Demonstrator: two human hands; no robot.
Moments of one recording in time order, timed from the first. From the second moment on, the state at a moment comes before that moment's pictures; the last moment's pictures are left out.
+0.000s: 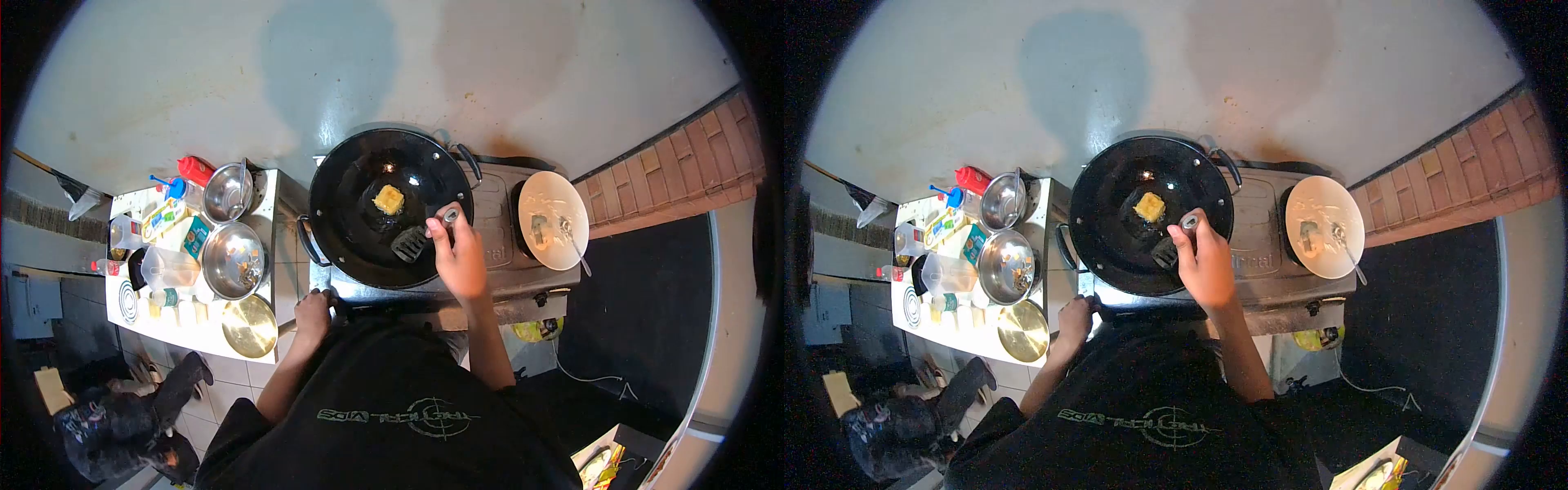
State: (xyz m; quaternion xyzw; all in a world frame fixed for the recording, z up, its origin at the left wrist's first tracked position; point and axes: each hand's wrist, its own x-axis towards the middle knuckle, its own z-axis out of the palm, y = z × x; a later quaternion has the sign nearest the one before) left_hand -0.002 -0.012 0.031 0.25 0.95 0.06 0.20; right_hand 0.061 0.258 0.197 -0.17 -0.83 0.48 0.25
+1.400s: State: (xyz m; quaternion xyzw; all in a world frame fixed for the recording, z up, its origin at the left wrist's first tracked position) left_hand -0.002 -0.013 0.033 0.26 0.94 0.06 0.21; right_hand 0.062 0.249 0.199 -0.19 -0.82 0.48 0.24
